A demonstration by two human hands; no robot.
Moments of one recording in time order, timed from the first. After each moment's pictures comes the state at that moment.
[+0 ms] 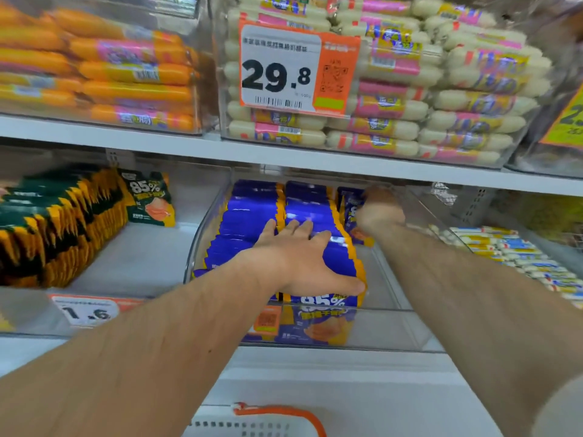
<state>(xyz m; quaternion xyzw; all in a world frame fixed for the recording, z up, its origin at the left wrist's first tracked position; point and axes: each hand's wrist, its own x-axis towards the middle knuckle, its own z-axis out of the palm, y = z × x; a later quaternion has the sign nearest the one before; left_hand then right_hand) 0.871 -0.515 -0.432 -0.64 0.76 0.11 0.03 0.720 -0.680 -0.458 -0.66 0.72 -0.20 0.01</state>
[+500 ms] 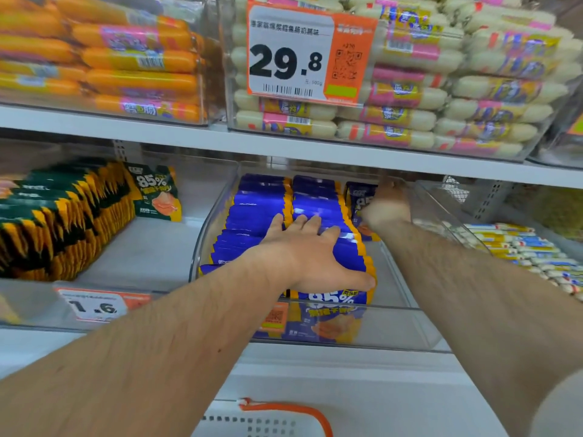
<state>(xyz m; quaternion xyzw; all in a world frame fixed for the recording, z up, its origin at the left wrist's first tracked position) 0.868 -0.515 -0.431 -0.65 0.75 0.11 0.04 0.719 -0.705 -0.477 -0.69 0.69 -0.22 -0.02</state>
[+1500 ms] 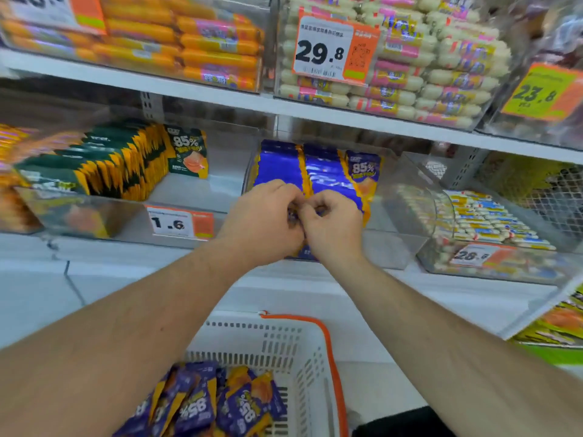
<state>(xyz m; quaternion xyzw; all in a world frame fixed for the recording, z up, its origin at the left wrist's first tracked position) 0.927 -0.398 -0.456 -0.59 0.73 0.01 -0.35 0.805 -0.433 -0.471 -0.67 0.50 -0.51 0.21</state>
